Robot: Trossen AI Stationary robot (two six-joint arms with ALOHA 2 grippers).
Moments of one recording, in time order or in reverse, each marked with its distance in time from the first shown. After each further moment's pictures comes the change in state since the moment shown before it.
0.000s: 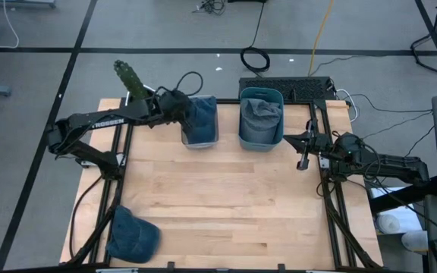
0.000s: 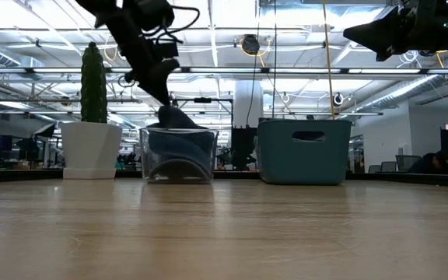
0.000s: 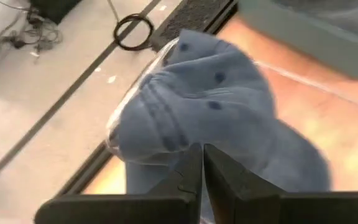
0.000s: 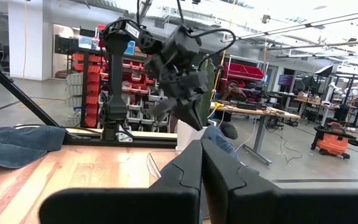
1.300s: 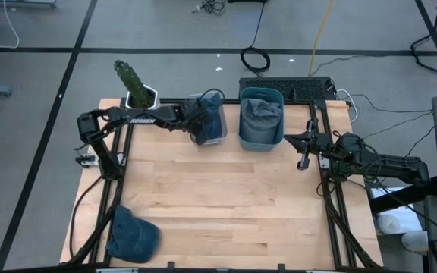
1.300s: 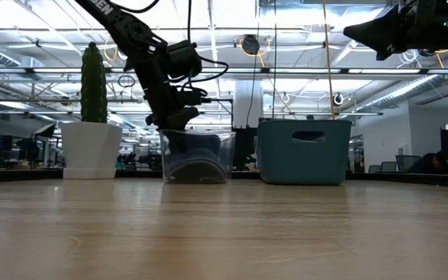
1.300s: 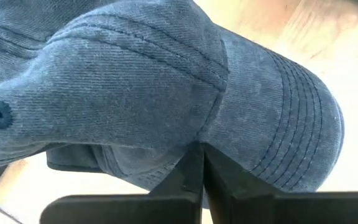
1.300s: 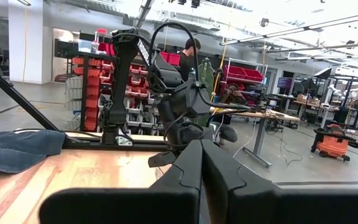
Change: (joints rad) left arm -0.025 0.375 0.009 0.033 0.192 -0.044; right arm 0.000 0.000 0.000 0.014 0.000 0.003
